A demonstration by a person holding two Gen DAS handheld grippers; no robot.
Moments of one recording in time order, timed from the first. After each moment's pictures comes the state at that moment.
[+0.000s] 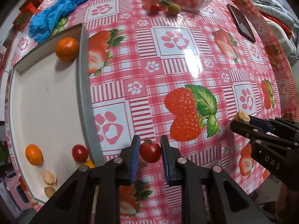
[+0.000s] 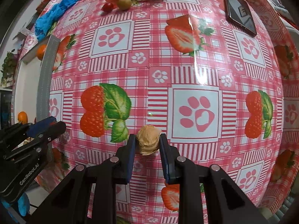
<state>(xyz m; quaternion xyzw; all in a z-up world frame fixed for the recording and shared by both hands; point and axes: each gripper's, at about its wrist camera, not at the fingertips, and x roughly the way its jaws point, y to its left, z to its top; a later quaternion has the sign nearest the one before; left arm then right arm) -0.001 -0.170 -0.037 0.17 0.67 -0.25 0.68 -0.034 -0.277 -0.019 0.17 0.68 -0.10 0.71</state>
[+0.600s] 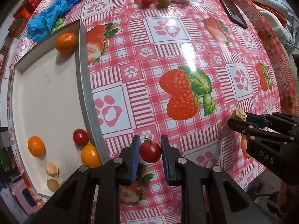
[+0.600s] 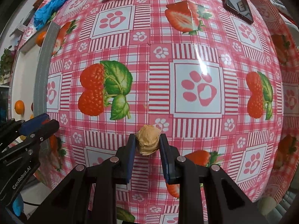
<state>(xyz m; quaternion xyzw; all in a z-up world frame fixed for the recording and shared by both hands) -0.034 -0.161 -0.031 0.20 0.67 -0.26 0.67 -0.071 -0.248 -0.016 0.17 0.70 -0.10 0.69</state>
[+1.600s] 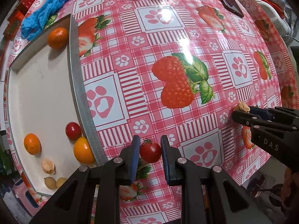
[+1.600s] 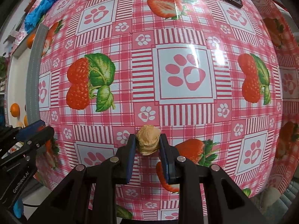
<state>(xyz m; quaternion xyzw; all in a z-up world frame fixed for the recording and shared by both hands) -0.045 -0.156 -0.038 0.22 0.68 -0.27 0.65 -0.098 -0.284 -0.053 0.20 0.71 -0.13 0.67</state>
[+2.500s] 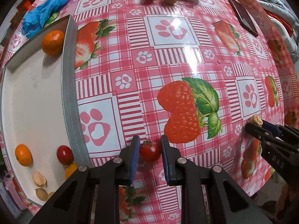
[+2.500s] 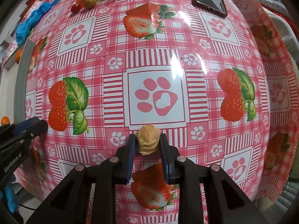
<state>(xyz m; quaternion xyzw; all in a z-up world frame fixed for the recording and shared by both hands) -0.009 -0.169 -0.072 0.17 0.68 -0.25 0.67 -0.093 -0.316 -0.059 0.16 0.68 -0.16 0.70</state>
